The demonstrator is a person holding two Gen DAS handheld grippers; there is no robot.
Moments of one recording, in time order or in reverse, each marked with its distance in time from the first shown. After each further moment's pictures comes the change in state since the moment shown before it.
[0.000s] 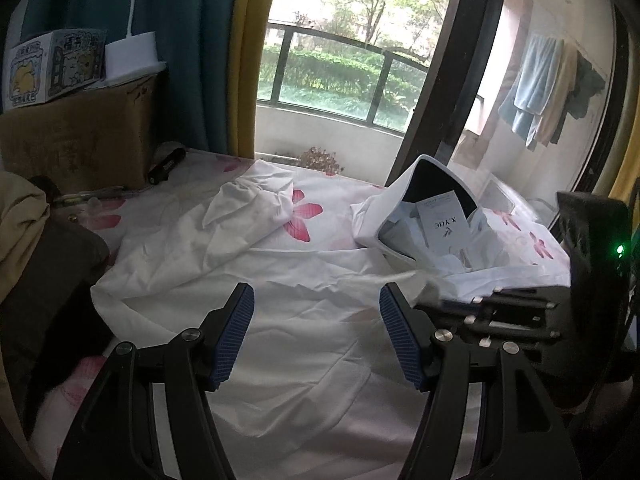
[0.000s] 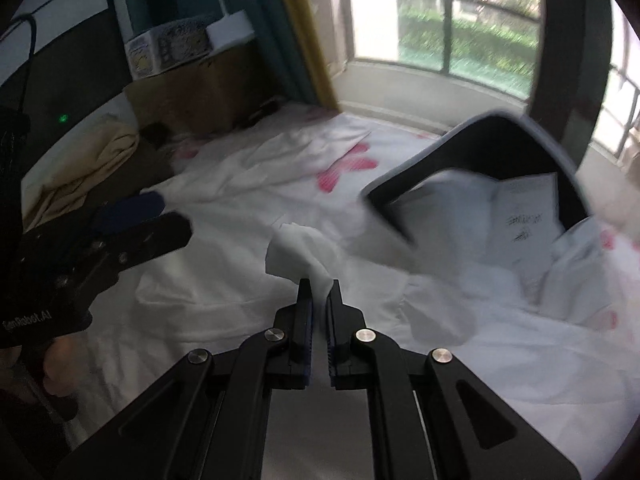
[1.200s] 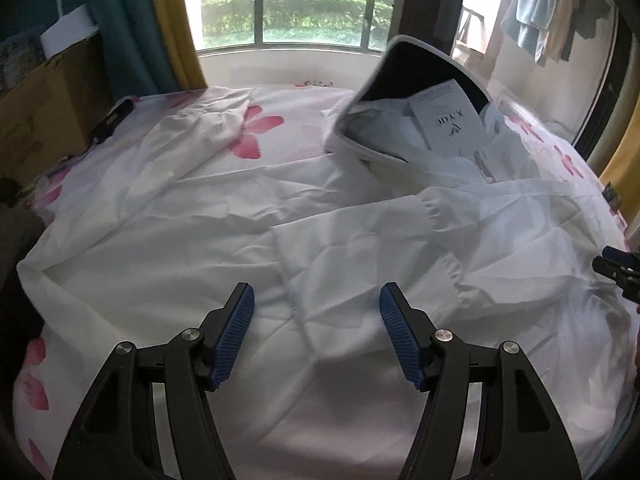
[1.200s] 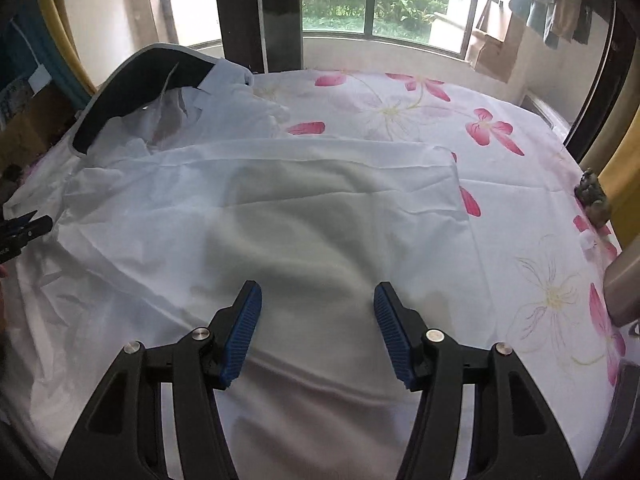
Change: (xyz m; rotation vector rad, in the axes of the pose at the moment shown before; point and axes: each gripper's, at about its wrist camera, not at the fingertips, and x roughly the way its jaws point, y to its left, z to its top) left arm 0.065 -0.044 -0.033 0.126 0.236 0.072; right arm -0.127 -0.187 -0.142 0.364 0.077 -0.457
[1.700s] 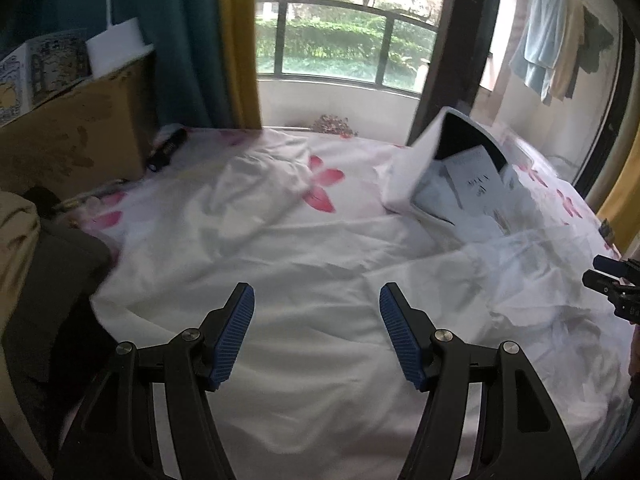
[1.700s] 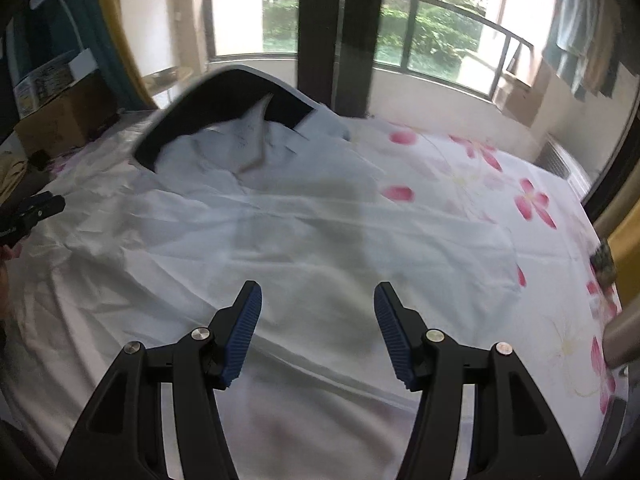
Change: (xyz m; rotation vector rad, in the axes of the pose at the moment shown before) left arm -0.039 0.064 0.022 -0.038 -0.113 0.018; right arm -0.017 0.082 0.033 -0.118 -0.084 0.037
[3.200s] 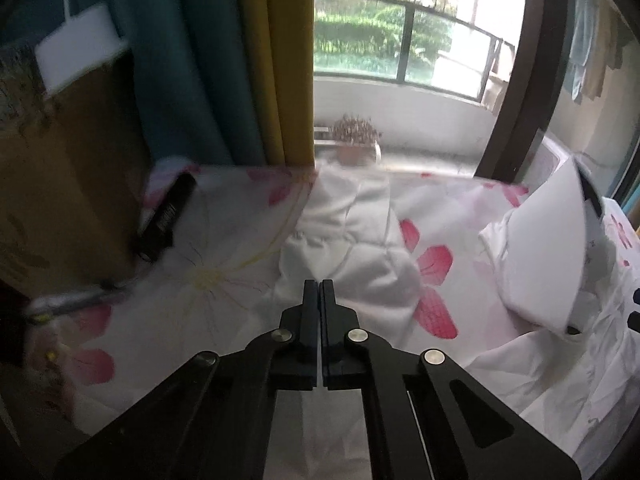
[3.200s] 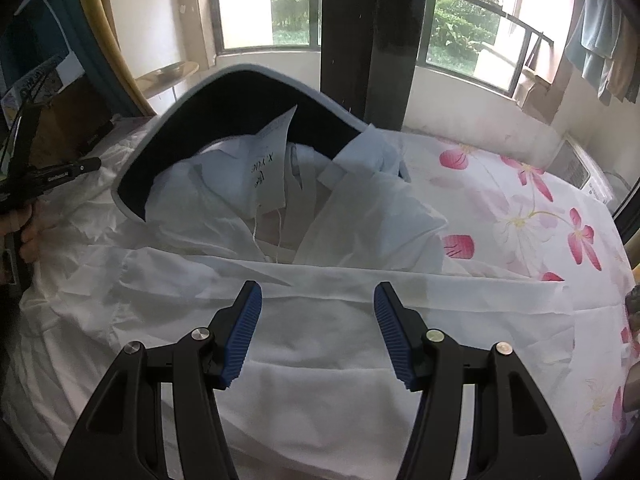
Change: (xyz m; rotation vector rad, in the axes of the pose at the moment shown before) left arm 0.103 0.060 0.089 0.027 0.005 0.056; right arm 0.052 0.026 0.050 0.005 0.033 0.038
